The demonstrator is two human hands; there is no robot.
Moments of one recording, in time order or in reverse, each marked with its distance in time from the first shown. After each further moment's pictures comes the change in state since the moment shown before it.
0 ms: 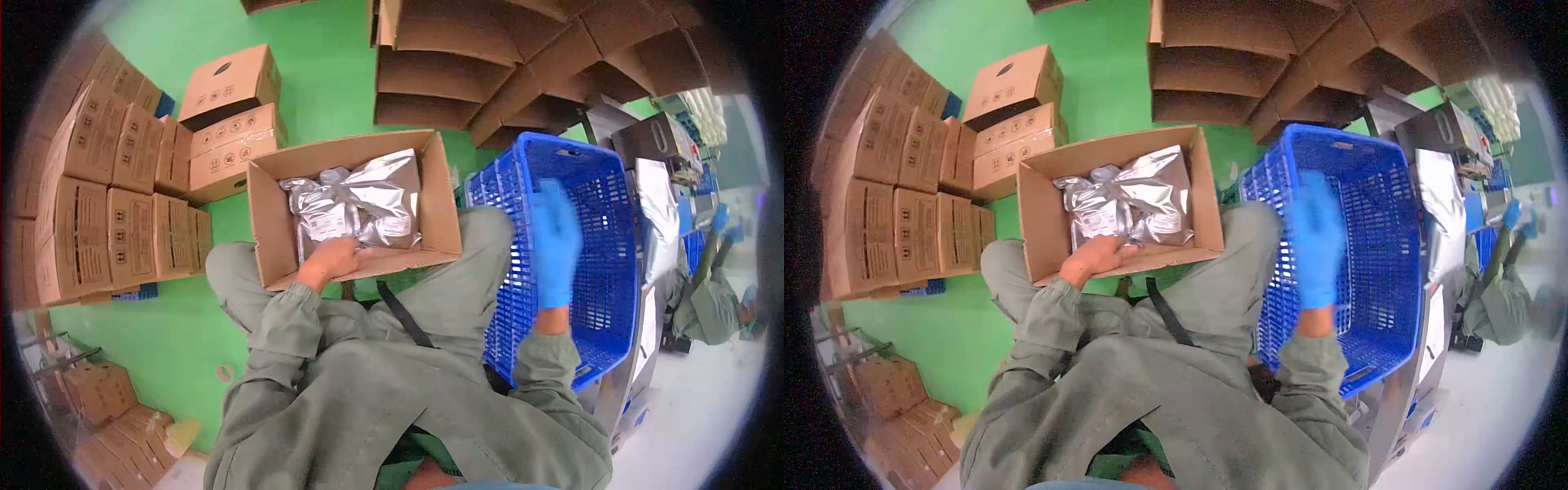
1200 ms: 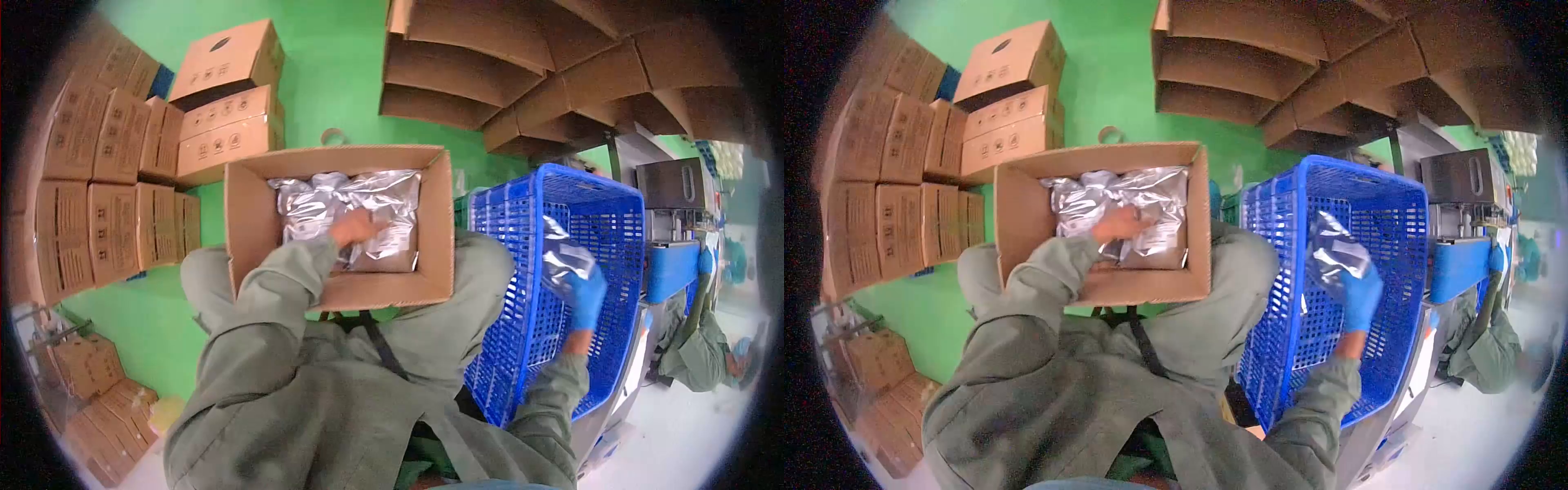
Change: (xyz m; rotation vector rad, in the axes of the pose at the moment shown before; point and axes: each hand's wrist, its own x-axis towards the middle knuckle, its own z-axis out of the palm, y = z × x) left_hand 0.158 -0.012 0.008 -0.173 -0.091 -0.164; right_hand 0.024 0.184 -0.072 -0.122 -0.172 0.481
